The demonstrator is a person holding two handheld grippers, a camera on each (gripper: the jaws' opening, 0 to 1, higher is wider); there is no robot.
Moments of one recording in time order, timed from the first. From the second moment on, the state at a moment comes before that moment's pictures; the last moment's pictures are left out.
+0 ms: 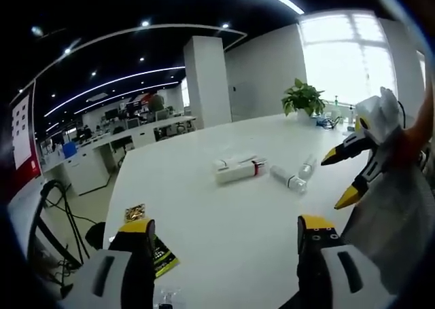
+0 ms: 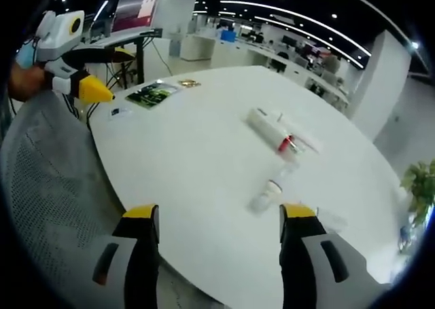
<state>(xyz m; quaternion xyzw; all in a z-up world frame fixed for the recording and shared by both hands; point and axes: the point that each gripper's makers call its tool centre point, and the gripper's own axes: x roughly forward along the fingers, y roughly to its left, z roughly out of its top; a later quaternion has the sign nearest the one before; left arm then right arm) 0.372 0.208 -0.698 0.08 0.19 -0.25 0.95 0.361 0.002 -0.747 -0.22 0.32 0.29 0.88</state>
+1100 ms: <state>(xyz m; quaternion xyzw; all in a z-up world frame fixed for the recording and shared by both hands) 0.370 0.217 -0.724 0.10 0.25 -0.24 0.93 0.571 -0.040 -0.685 -0.26 0.27 0.38 0.85</state>
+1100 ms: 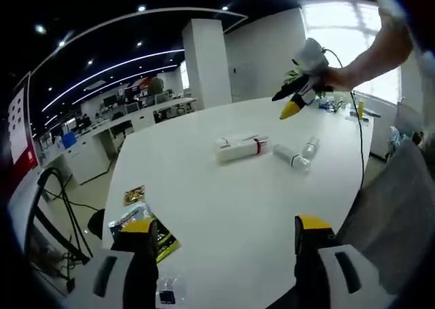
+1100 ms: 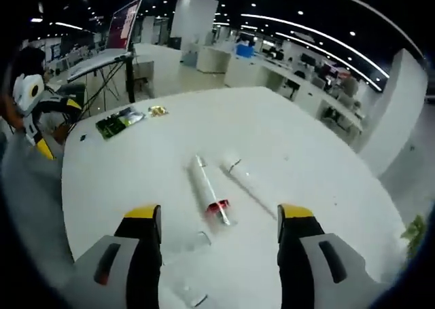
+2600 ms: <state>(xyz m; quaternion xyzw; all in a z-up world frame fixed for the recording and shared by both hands) 0.365 0.237 -0.751 0.10 0.31 -0.22 0.92 0.699 -0.010 -0.819 -0.40 0.44 0.50 0.63</state>
